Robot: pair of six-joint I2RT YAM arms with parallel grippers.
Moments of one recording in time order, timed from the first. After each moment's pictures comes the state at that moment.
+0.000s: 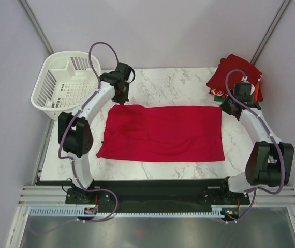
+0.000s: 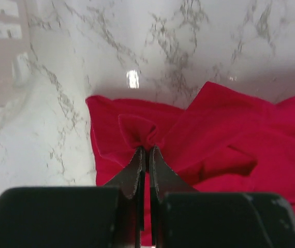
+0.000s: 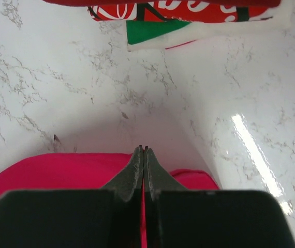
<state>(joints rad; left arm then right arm) -0.38 1.97 1.83 -0.91 -0.24 -0.23 -0.09 1.50 1.08 -0.36 0.05 0.53</state>
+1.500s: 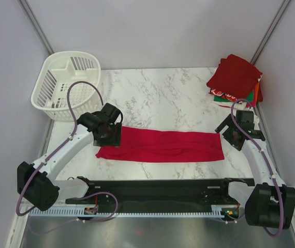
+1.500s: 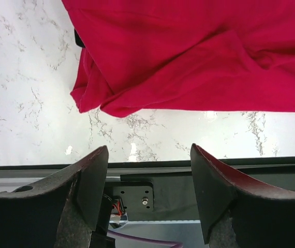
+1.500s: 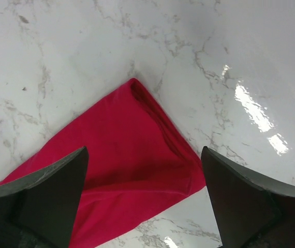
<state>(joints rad) -0.54 1.23 1.05 -1.09 -0.17 -0.47 -0.12 1.06 0.70 -0.60 0.11 0.64</state>
